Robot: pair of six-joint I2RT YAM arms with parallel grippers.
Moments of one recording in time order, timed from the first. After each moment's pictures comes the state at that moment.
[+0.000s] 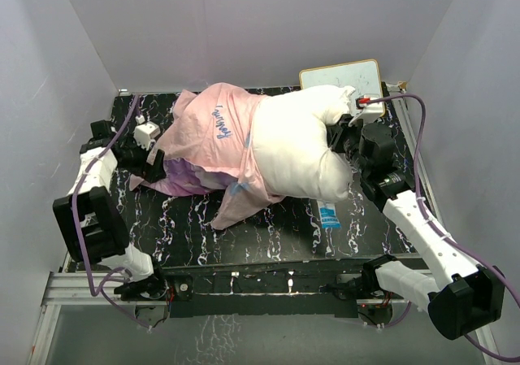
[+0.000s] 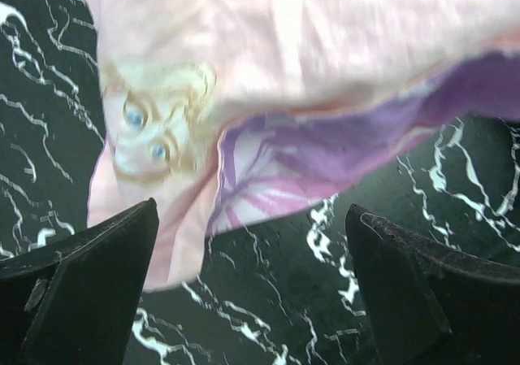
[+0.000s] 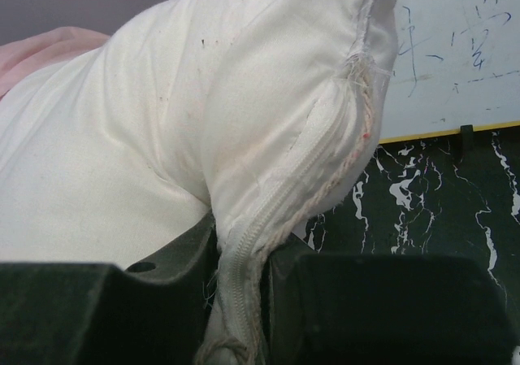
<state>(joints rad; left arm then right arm) 0.31 1.55 1.12 -0.71 0.60 0.78 0.33 1.02 0.87 0.00 0.06 0.25</state>
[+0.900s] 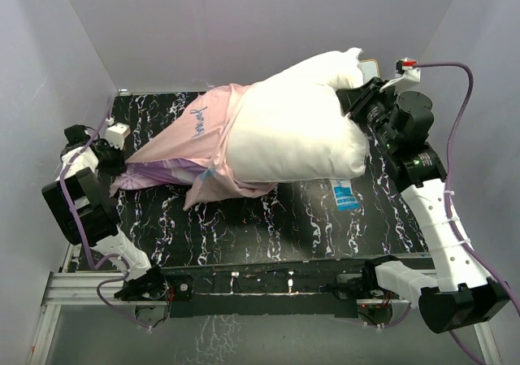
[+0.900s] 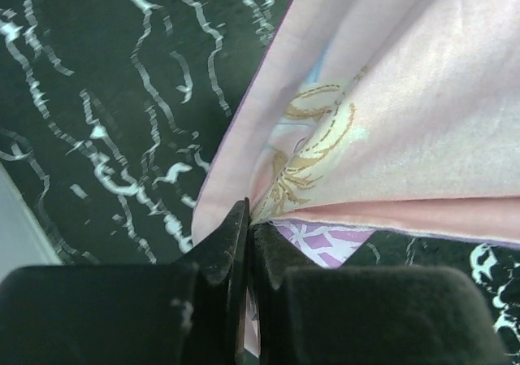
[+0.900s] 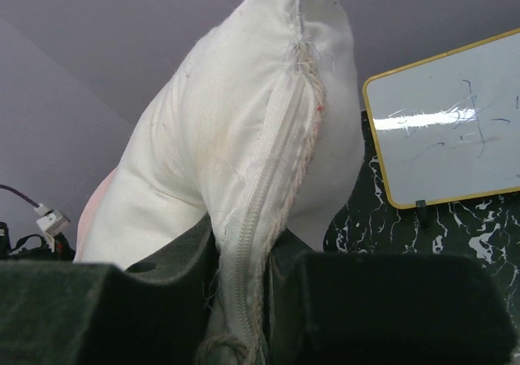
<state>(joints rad) 0.50 1.73 1.18 -0.54 0.44 0.77 0.20 1.06 1.23 -0.19 -0.09 0.47</state>
